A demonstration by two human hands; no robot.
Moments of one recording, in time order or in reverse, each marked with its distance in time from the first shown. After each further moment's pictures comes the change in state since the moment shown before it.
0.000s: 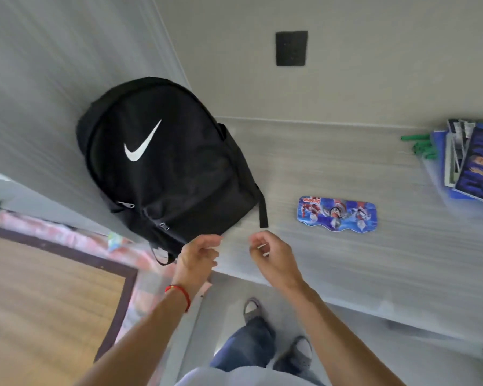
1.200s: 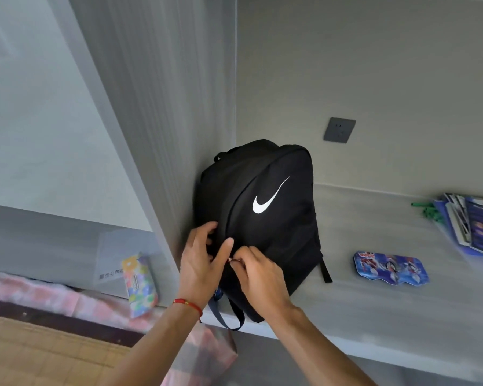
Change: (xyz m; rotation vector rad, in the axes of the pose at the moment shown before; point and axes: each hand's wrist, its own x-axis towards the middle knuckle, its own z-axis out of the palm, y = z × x) left_hand 0.108 0.007 -0.229 0.048 0.216 0.605; right_hand 0.058 -0.193 0.225 -0.701 0.262 -0.368
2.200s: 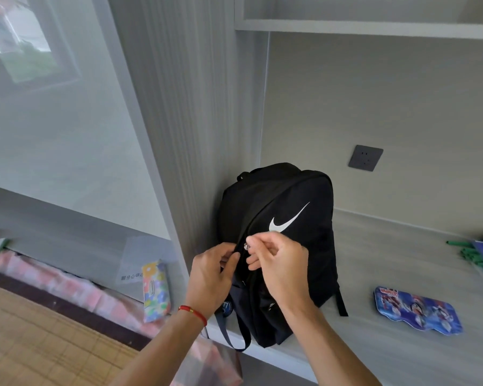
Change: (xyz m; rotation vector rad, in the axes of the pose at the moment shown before) left_hand 0.001 0.037 -0.016 0.131 -0.013 0.074; right_hand 0.038 -0.030 -0.076 0.839 0.132 0.192
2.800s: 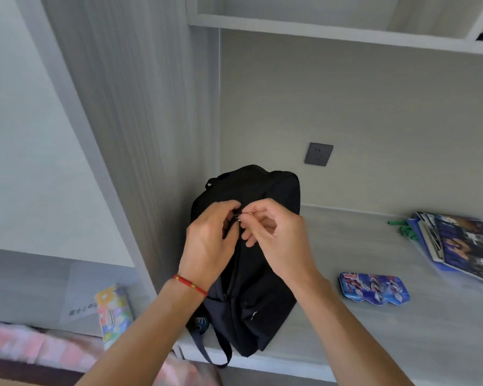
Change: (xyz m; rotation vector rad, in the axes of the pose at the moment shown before) left_hand 0.071 0.051 -0.001 -0.099 0.058 0.329; right_hand 0.035 -0.041 -0.026 -0.177 0.054 -0.251
